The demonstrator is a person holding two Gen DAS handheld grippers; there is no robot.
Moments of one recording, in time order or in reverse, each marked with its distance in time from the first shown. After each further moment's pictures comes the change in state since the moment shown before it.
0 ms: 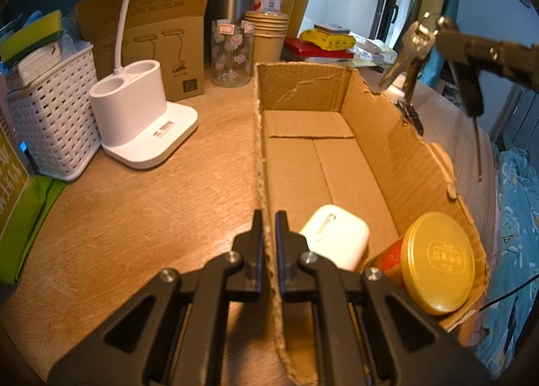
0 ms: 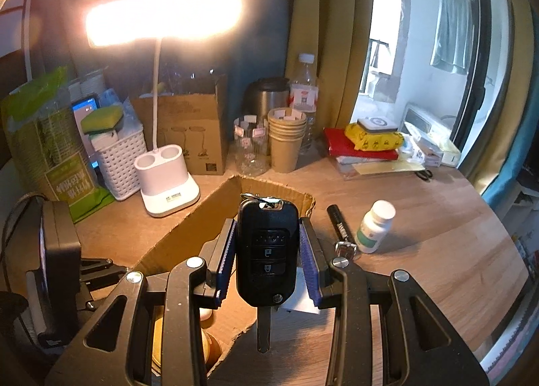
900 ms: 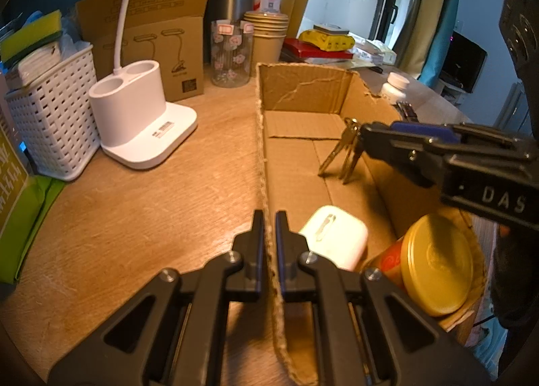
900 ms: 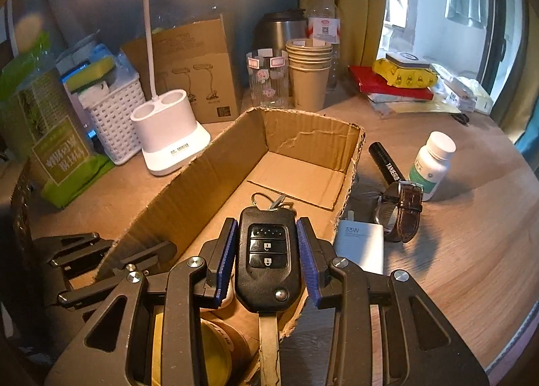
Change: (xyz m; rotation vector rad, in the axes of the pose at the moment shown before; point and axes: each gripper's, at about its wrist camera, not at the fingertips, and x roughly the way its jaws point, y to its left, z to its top) left arm 0.001 -0.002 -0.001 -0.001 -0.005 -0.006; right arm 0.061 0.017 -0.036 0.047 0.158 0.066
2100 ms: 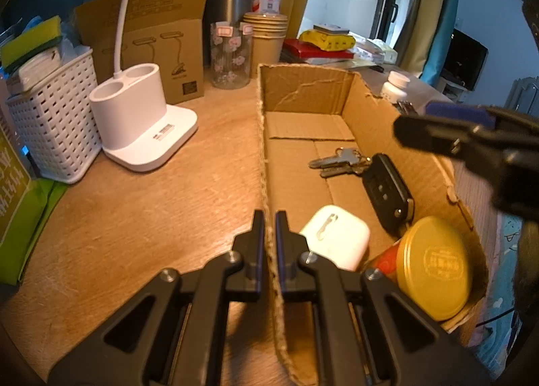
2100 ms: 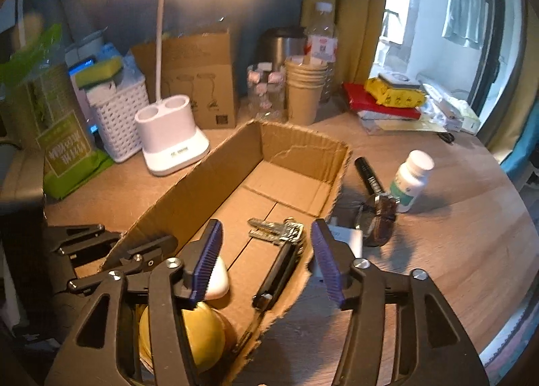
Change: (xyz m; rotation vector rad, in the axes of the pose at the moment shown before) left arm -0.002 0.001 0.001 0.008 -0.003 0.011; right arm -0.030 -0.001 0.003 -0.022 -0.052 -0.046
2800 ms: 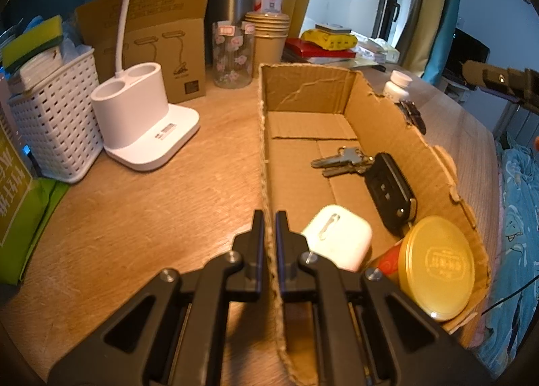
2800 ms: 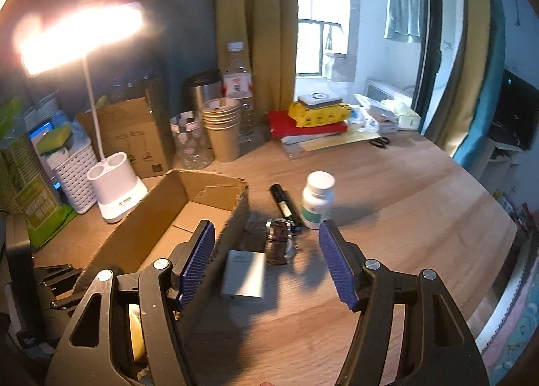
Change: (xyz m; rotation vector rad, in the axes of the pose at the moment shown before) left arm 0.001 0.002 0.000 -0.003 0.003 0.006; right arm -0.045 -0.078 0.004 0.153 -0.104 -0.145
